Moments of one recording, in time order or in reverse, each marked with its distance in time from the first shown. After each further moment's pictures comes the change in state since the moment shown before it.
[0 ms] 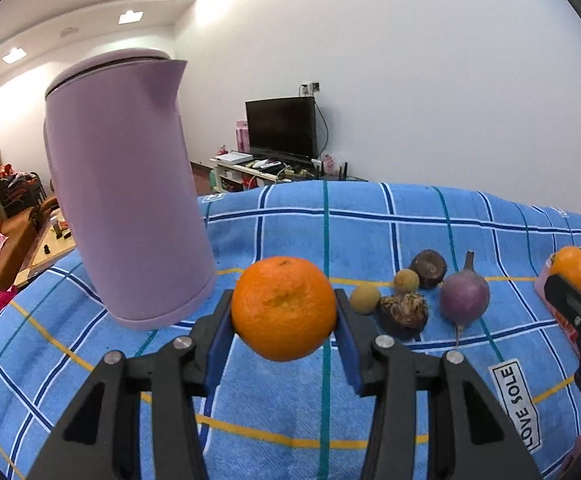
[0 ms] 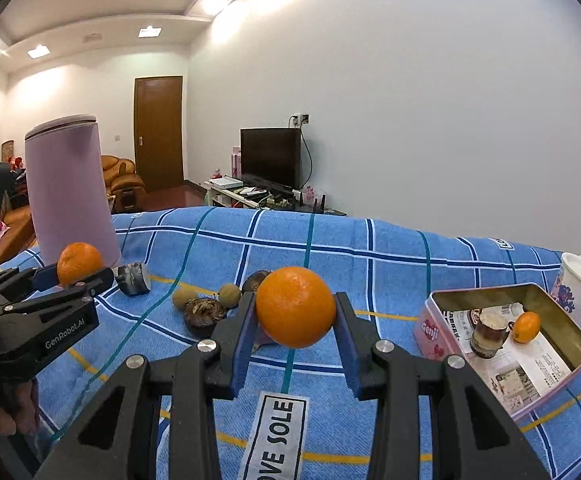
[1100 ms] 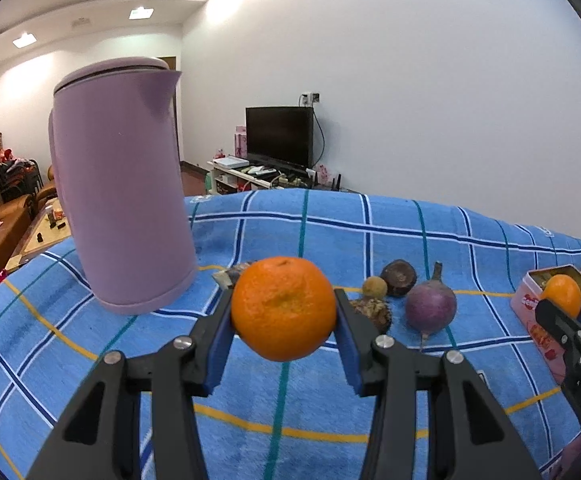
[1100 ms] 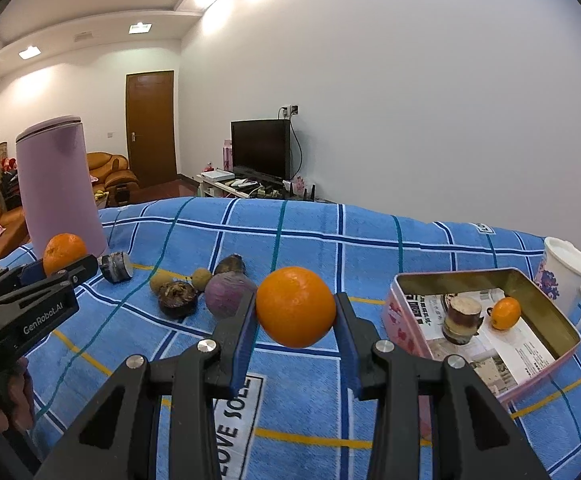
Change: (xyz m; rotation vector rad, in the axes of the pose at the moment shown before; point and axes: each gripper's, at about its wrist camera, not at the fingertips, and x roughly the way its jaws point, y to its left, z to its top) left arm -0.018 -0.019 -0.008 -0.065 -0.028 -0.041; right arm -0.012 -0.034 -0.009 0.020 0.037 -0.019
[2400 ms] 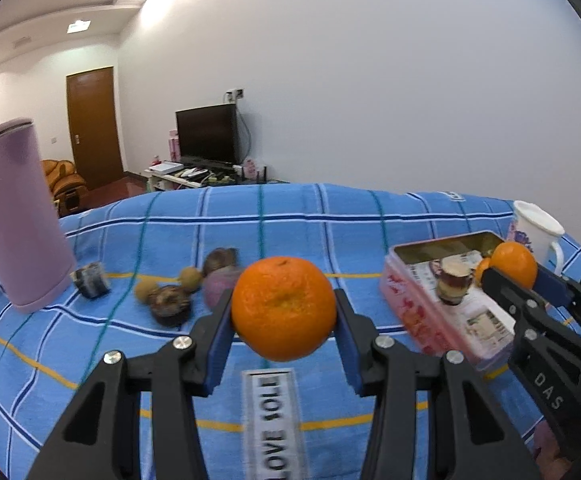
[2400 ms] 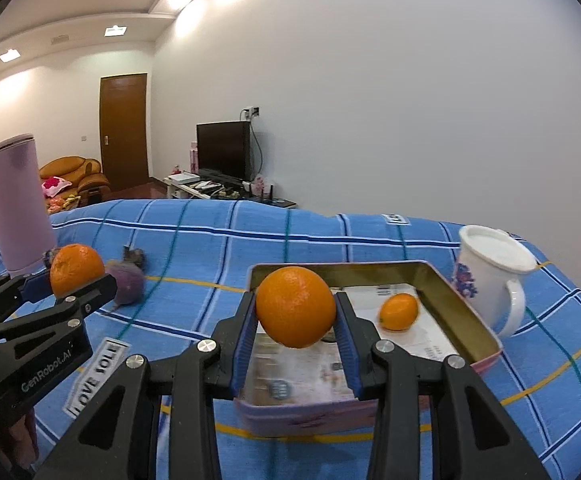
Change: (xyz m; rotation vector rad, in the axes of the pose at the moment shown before) left arm -0.027 -0.159 -0.013 0.131 0.019 -0.175; right arm -0.021 -0.119 -0.012 0.020 -0.008 -0.103
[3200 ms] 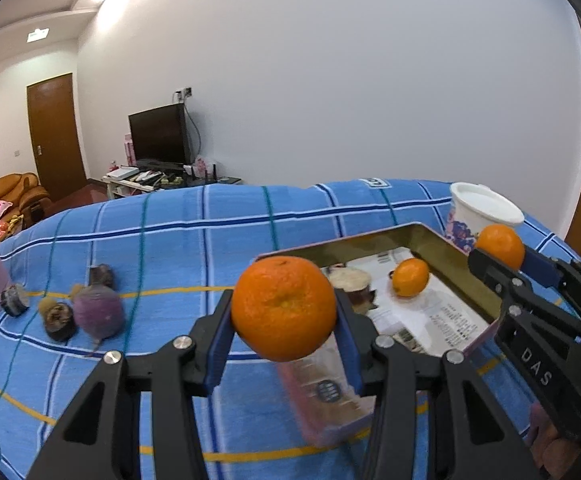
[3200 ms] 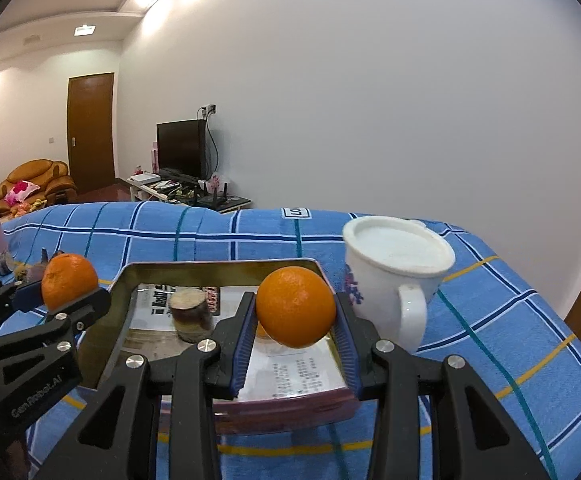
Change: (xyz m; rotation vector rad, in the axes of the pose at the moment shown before) left arm 0.026 -0.108 0.010 0.070 0.032 -0.111; right arm 0.008 -0.104 0.000 0.034 0.019 -0.105
